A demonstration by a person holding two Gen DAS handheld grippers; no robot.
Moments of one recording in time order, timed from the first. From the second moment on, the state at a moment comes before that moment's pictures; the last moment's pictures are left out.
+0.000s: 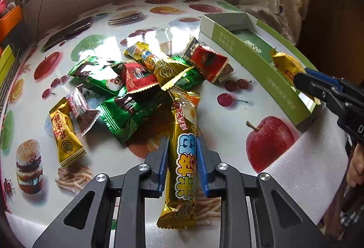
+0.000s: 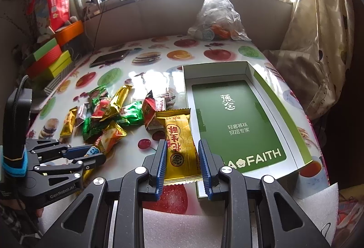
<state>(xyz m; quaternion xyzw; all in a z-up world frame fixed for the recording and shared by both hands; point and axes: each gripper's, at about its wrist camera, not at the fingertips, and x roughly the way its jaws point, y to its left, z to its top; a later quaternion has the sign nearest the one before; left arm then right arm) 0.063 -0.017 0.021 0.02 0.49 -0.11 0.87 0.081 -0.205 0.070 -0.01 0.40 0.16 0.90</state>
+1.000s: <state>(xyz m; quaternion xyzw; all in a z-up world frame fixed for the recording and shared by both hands) 0.121 -0.092 0.085 -0.04 0.45 -0.19 0.87 0.105 -0.255 0.086 0.01 0.39 0.09 0.92</state>
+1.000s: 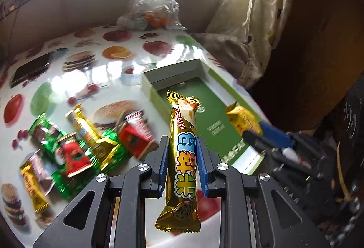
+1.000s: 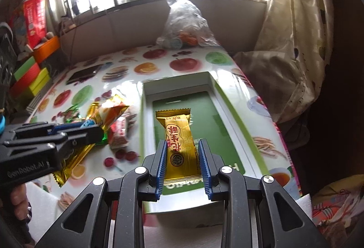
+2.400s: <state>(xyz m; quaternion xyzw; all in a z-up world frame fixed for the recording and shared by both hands) 0.191 -0.153 0.037 -0.12 0.51 -0.20 0.83 0.133 -0.297 0.044 0.00 0.41 0.02 0.91</state>
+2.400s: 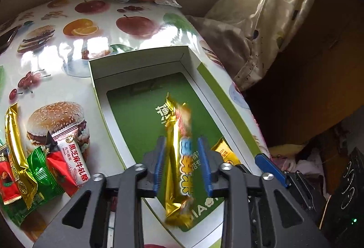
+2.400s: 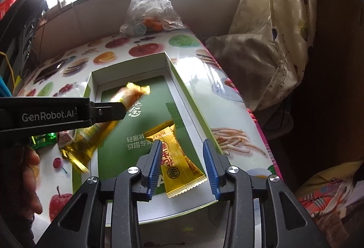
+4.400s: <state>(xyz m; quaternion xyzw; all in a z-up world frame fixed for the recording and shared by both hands) 0.094 -0.079 0.079 -0.04 0.43 -0.15 0.89 0.113 -0.308 0.070 0.04 0.40 0.01 0.91</state>
